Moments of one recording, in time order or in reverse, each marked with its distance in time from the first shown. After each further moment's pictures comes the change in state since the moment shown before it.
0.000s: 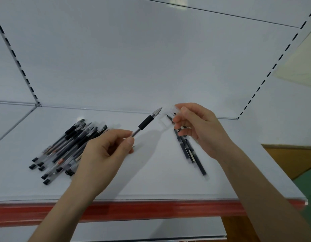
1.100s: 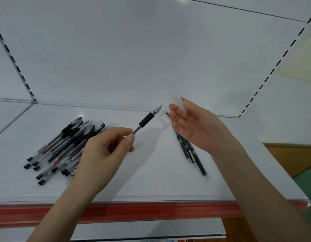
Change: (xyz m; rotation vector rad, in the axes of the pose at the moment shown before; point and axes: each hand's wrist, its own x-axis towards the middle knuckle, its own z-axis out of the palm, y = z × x) left_hand 0.006 -0.007 0.006 -0.028 -0.014 -0.017; right_hand 0.017 0.000 -0.001 0.573 -0.075 0.288
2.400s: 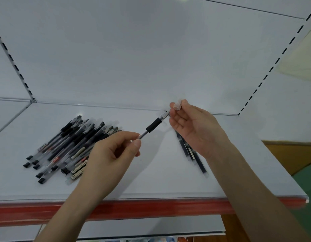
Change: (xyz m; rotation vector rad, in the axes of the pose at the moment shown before) left_hand -0.009 0.001 0.007 0.029 -0.049 0.014; right_hand -0.007 0.012 0.010 -0.047 0.173 -0.135
